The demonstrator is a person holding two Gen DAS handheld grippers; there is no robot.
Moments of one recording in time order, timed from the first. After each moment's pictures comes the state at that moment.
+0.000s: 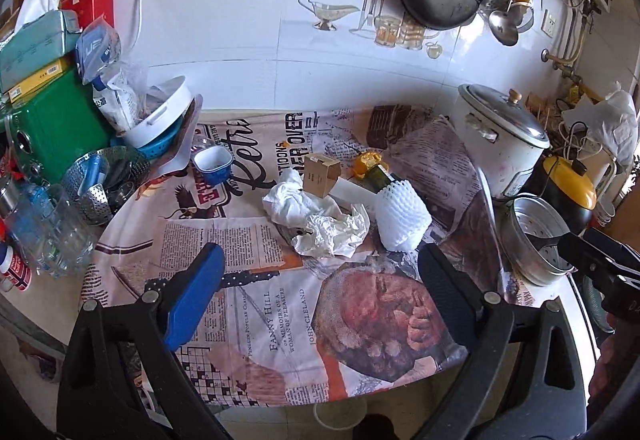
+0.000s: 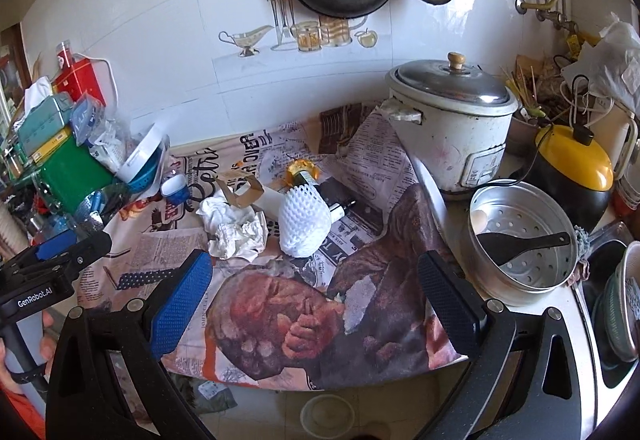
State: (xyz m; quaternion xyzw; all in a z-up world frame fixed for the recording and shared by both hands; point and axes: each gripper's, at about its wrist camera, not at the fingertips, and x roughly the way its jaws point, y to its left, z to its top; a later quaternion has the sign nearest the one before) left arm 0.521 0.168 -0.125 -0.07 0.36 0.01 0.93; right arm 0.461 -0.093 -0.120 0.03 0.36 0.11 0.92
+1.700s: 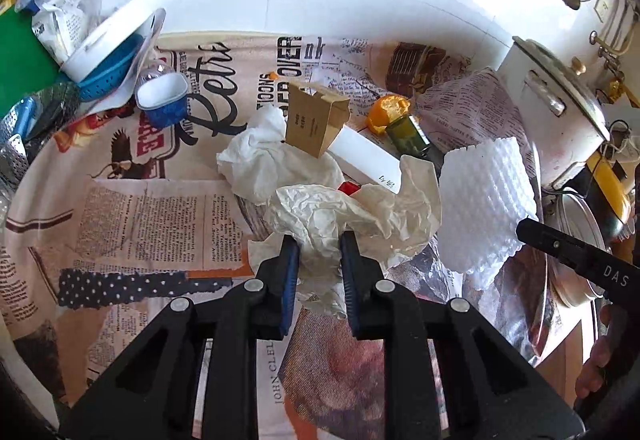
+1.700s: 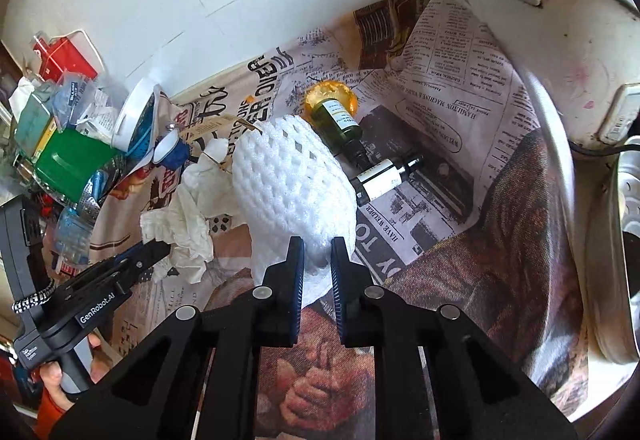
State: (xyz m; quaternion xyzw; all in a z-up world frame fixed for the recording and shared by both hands) left arm 0.623 0.152 -0.225 -0.11 0.43 0.01 0.89; right arm 0.601 -0.089 -0.223 0.09 0.49 0.22 0.84
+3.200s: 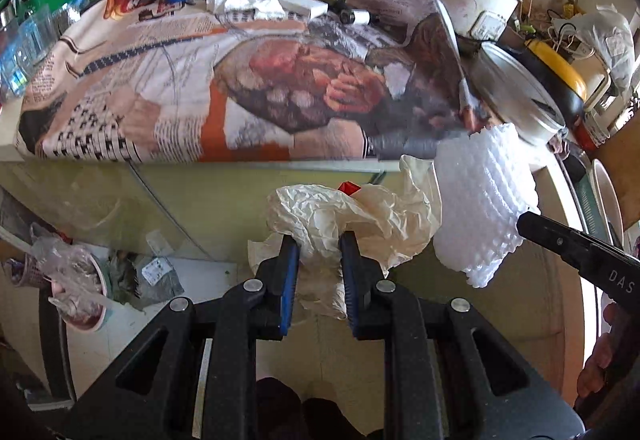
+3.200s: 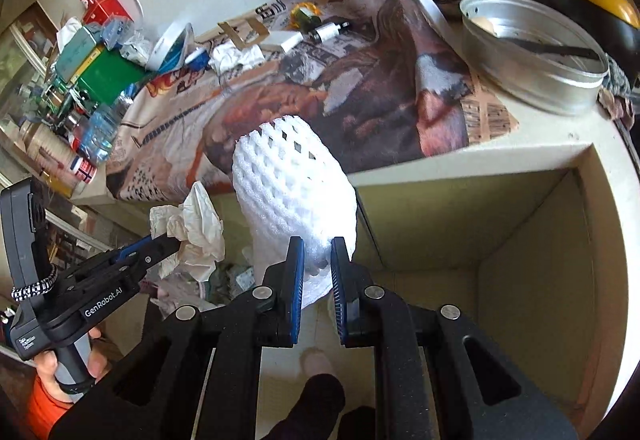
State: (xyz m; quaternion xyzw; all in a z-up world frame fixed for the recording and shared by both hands) left arm 0.373 0.023 -0.295 -0.11 0.49 0.00 0.86; right arm 0.368 -0.199 -0.266 0.08 0.51 0.22 0.83
